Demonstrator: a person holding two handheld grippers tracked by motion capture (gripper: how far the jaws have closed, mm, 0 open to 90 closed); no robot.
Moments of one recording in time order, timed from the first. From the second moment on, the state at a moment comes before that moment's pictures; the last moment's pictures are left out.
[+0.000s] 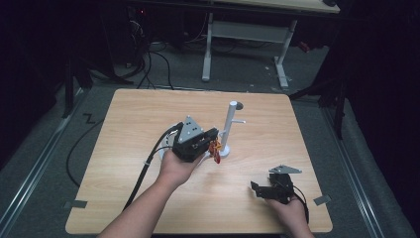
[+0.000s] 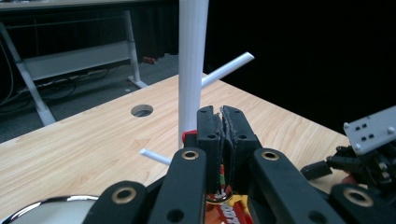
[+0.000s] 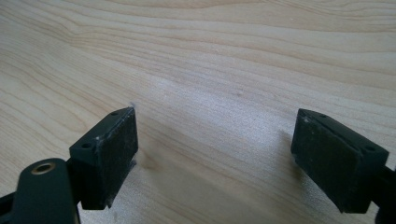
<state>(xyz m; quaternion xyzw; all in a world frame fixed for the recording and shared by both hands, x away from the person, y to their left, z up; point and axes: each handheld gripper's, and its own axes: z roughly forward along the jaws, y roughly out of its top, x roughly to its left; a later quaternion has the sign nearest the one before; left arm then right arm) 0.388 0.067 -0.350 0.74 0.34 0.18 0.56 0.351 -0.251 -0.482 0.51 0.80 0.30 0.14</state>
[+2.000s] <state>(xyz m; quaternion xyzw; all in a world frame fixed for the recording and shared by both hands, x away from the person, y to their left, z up) 0.428 -0.022 -0.314 0.75 0.32 0.20 0.54 0.348 -0.250 -0.481 0.50 0.80 0.30 0.13</state>
